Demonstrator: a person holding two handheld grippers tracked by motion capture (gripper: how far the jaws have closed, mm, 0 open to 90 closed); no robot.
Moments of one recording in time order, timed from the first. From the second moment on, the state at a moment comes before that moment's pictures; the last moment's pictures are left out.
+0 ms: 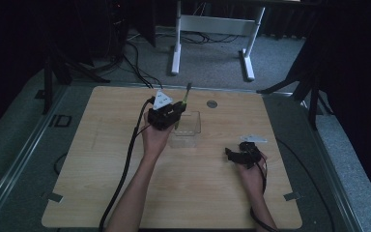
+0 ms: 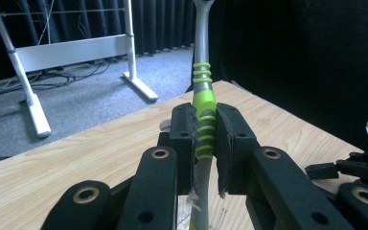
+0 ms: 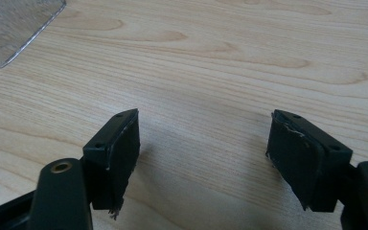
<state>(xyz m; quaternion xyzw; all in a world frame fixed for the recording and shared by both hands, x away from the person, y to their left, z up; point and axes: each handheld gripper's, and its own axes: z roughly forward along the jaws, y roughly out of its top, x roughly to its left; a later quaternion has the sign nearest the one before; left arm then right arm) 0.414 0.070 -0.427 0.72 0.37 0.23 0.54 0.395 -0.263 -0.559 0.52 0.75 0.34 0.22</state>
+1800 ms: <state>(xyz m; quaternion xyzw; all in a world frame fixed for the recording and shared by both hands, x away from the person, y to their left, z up) 0.425 0.068 -0.449 0.74 0.38 0.22 0.51 0.395 -0.262 -0.559 0.52 0.75 0.34 0.22</state>
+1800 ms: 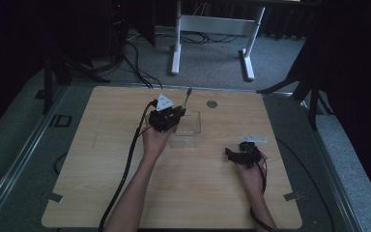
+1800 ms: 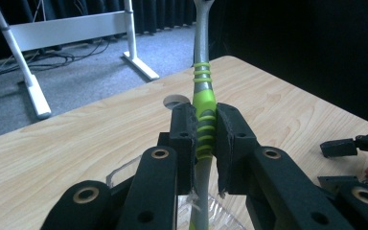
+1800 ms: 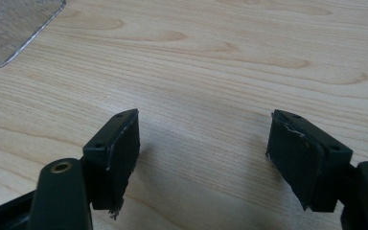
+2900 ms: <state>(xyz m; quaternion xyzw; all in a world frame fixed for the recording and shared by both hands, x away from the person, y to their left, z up) 0.422 0.058 -0.465 0.77 0.36 0.23 0.47 0.395 -0.262 -0.559 0.51 0.76 0.34 0.22</state>
